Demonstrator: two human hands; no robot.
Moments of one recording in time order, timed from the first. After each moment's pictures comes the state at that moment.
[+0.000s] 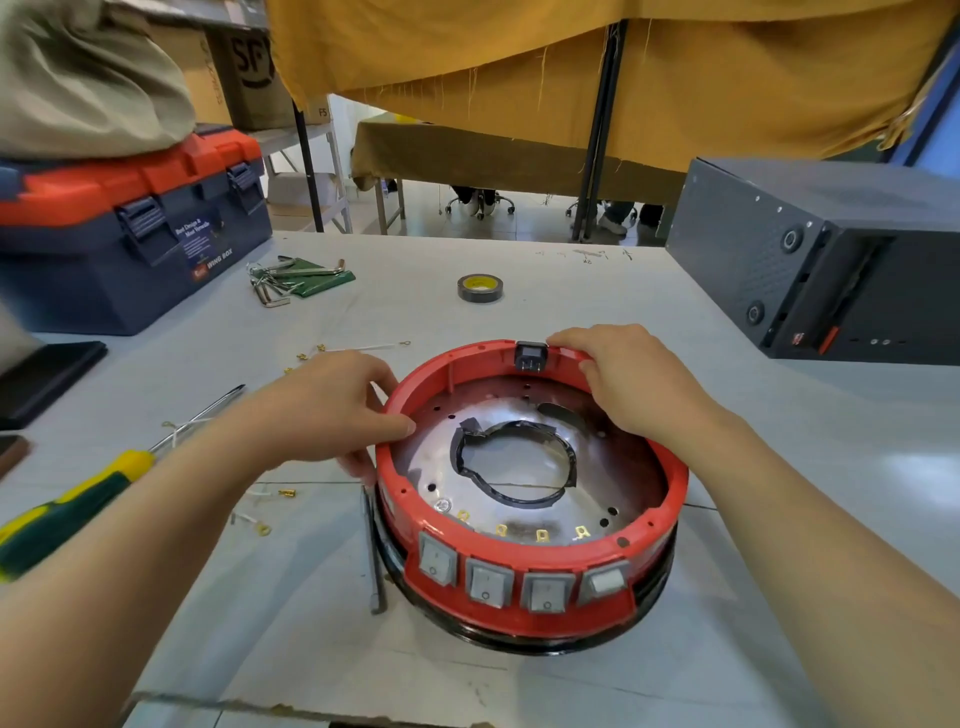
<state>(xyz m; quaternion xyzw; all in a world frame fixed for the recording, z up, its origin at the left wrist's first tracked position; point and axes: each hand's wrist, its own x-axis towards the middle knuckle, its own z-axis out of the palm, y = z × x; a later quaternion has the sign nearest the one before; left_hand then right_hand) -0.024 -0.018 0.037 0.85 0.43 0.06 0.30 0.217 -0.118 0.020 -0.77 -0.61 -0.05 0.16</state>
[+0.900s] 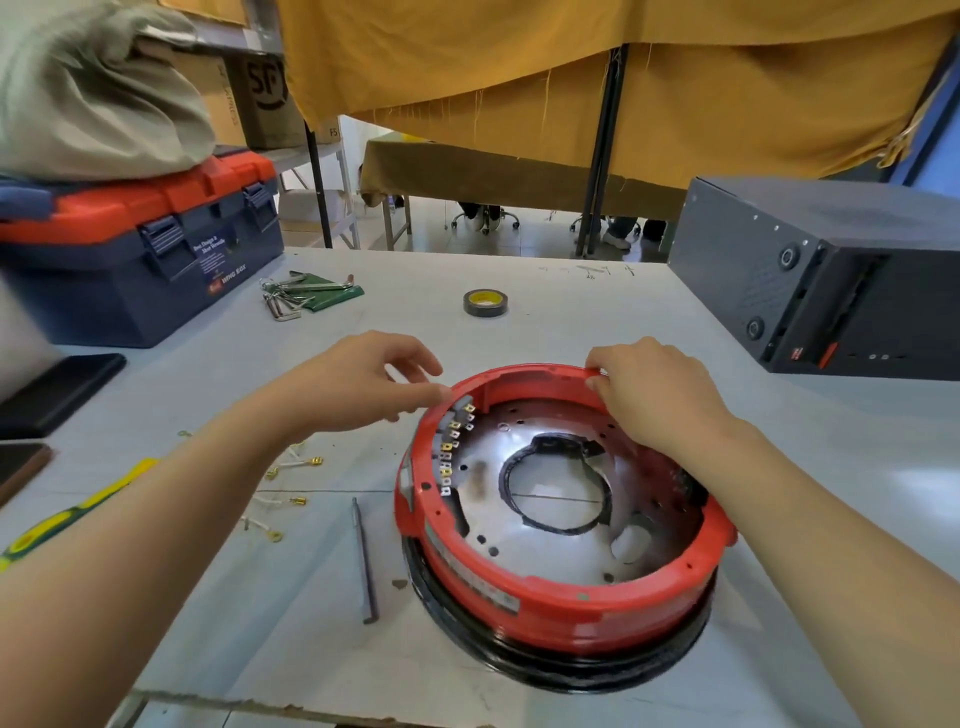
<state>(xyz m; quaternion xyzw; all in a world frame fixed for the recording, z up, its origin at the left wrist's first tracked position) -0.012 0.001 0.043 0.87 0.36 0.13 0.32 0.217 -0.129 0.028 -0.81 -0.57 -0.13 0.08</state>
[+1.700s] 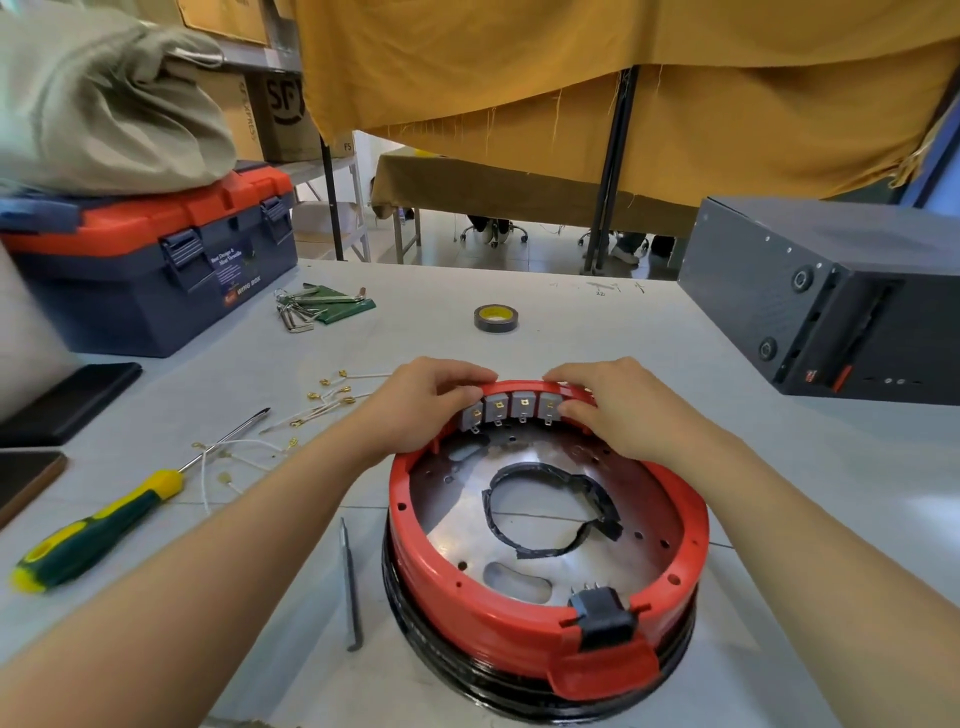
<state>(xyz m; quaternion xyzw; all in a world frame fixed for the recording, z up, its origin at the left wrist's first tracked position) 0.021 0.000 0.018 0.85 0.33 0.21 0.36 0.207 -0.111 0.032 -0.76 -0.63 0.03 0.14</state>
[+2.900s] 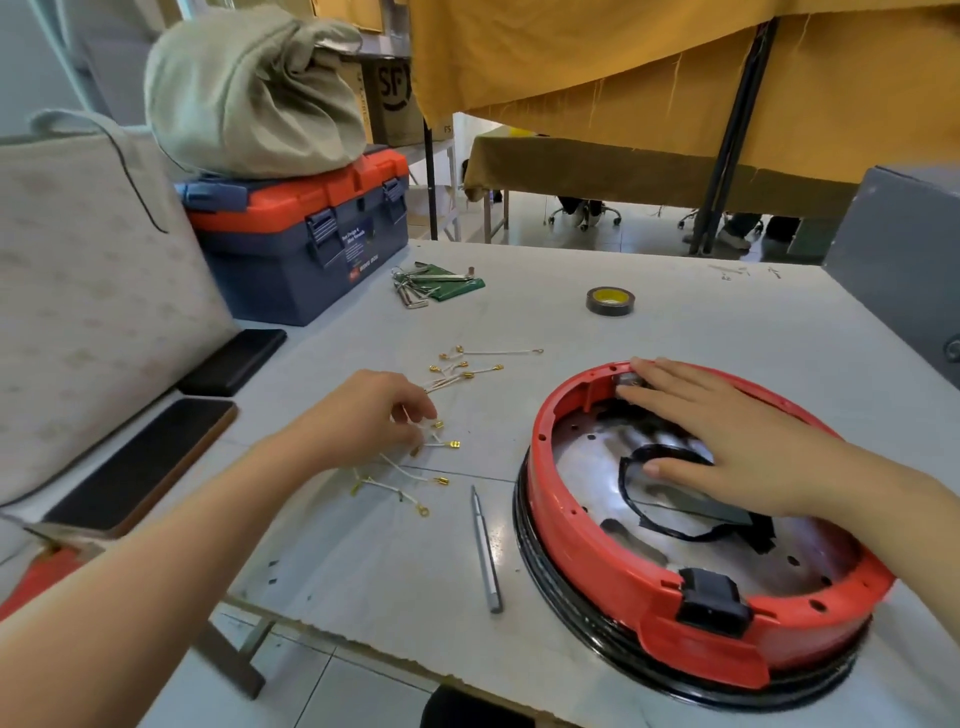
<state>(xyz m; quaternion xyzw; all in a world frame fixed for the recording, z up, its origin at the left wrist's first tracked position) -0.120 0.037 0.004 0.89 0.43 0.08 0.13 0.185 -0.111 0.010 -0.64 -0.76 0.02 0.03</state>
